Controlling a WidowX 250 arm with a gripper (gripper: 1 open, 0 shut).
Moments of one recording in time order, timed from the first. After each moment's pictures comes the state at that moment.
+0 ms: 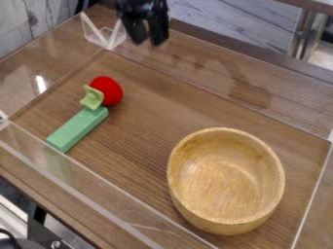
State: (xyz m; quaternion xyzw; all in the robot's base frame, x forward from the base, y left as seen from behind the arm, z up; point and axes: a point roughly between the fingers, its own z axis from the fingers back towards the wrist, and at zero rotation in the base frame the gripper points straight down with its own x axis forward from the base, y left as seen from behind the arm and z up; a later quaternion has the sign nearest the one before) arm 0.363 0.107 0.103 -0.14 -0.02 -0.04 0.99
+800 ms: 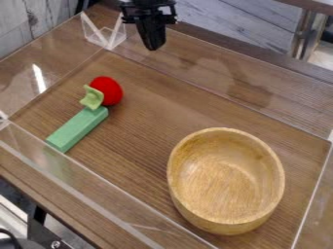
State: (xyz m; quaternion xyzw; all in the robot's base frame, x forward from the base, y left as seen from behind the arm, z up) arm 0.369 0.102 0.086 -0.14 0.00 -0.02 0.99
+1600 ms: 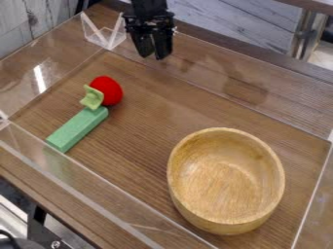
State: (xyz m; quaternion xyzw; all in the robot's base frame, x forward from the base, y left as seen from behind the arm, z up) arm 0.368 0.126 0.060 -0.15 0.03 -0.02 0.99
